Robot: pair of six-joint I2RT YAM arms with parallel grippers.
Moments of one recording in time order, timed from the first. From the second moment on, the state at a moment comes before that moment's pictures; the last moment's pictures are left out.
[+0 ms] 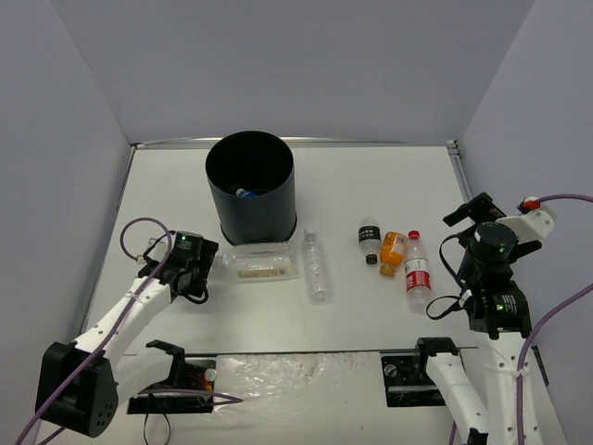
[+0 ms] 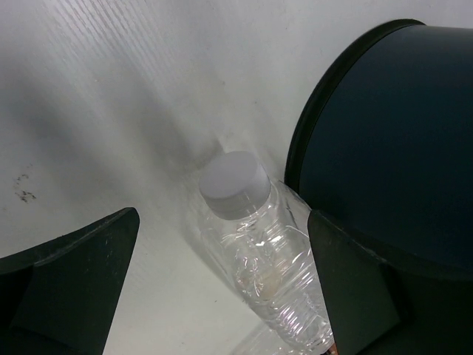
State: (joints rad) left arm -0.28 1.03 0.60 -0.53 -0.25 -1.46; right arm 0.01 0.63 0.92 -0.56 0.56 0.52
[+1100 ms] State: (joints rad) left arm -0.39 1.31 0.62 -0.34 -0.36 -1.75; right arm 0.01 0.63 0.92 -0.55 0.59 0.53
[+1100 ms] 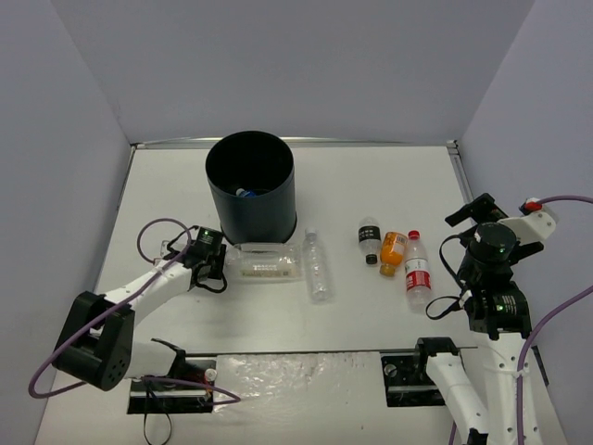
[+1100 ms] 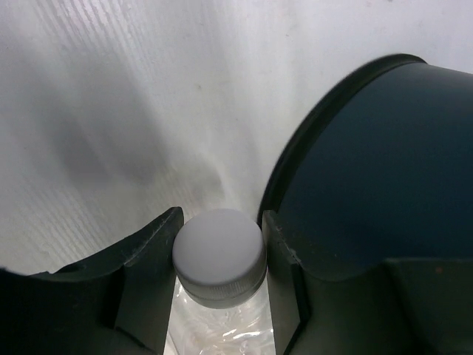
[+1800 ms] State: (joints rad) left arm -0.40 0.83 0.97 -0.52 -0.39 -1.25; right arm 0.01 0.64 0.92 -0.55 0.51 0.49
